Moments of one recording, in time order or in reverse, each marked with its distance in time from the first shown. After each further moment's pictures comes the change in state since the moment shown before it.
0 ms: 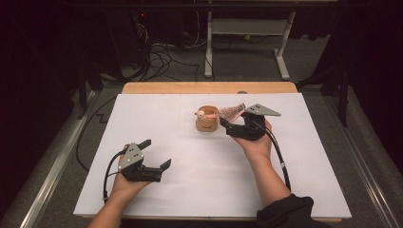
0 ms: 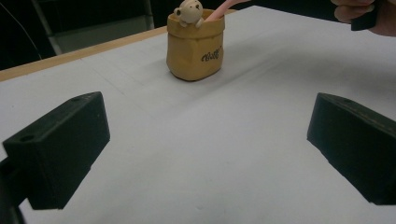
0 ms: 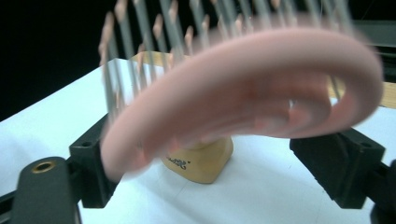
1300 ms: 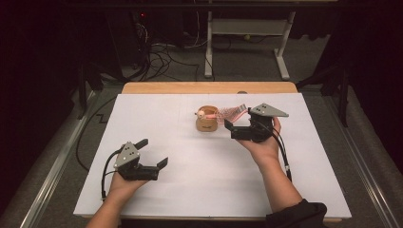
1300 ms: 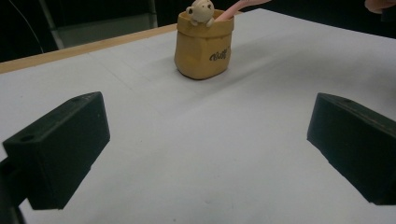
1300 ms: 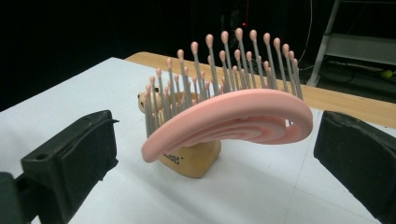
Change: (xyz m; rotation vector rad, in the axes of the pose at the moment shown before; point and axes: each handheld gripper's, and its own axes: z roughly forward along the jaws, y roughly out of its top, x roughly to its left) left arm 0.009 -0.002 -0.006 -0.003 0.007 -0.041; right arm 0.004 0.011 -0.028 -0.009 -0.031 -0.069
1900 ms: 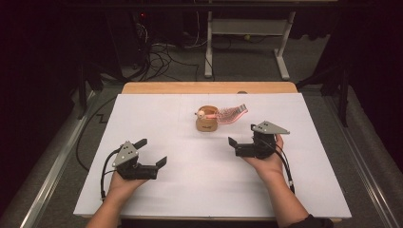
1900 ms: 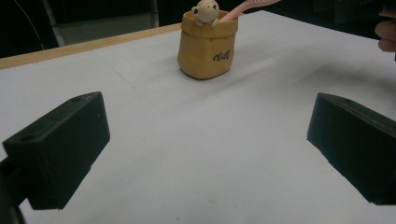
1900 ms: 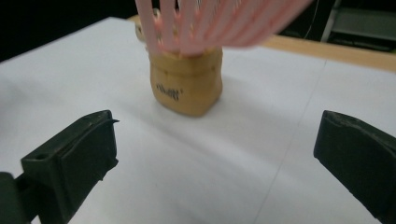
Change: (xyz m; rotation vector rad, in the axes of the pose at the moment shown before) left arm 0.003 -0.001 0.000 -0.003 0.001 -0.027; right arm -0.004 -0.054 -0.010 0.085 0.008 -0.010
